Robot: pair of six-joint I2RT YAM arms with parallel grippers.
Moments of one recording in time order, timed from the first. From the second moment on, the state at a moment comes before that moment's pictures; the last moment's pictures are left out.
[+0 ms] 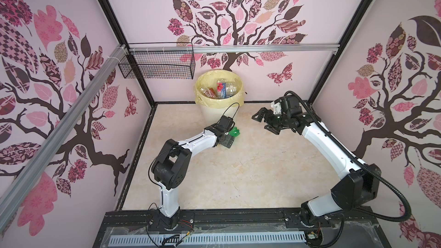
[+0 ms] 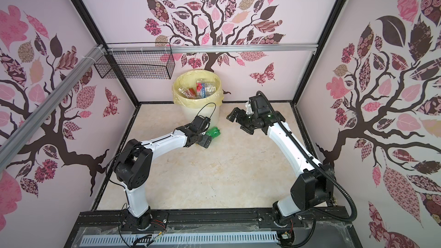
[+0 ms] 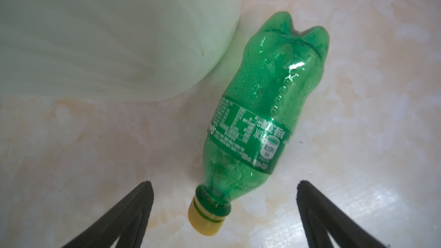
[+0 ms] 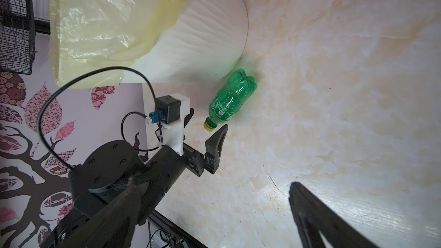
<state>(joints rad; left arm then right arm) -0.60 1.92 1.36 -0.44 -0.25 0.00 0.32 1.51 1.44 -0.71 -0.39 0.78</state>
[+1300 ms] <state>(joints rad) -0.64 1.88 1.27 -0.43 0.03 -0.22 0.29 1.57 1.36 -0.66 -0.42 0.80</state>
